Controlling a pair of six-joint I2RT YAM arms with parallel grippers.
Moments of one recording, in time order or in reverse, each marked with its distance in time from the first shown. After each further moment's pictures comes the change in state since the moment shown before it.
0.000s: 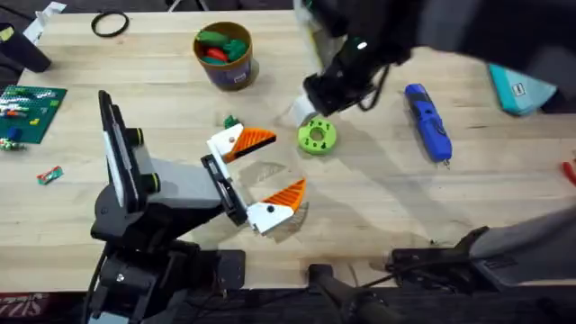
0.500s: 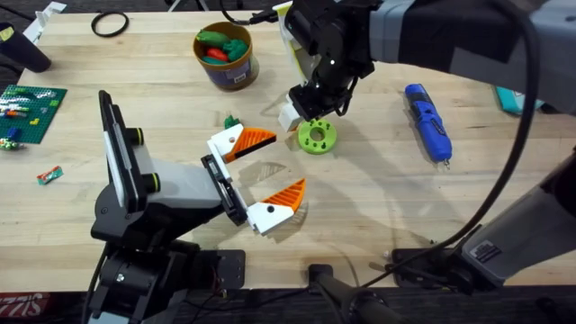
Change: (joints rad) left arm 0.000 0.000 0.000 -0.003 0.000 0.000; right arm 0.002 0.171 -0.003 0.137 -0.018 -0.002
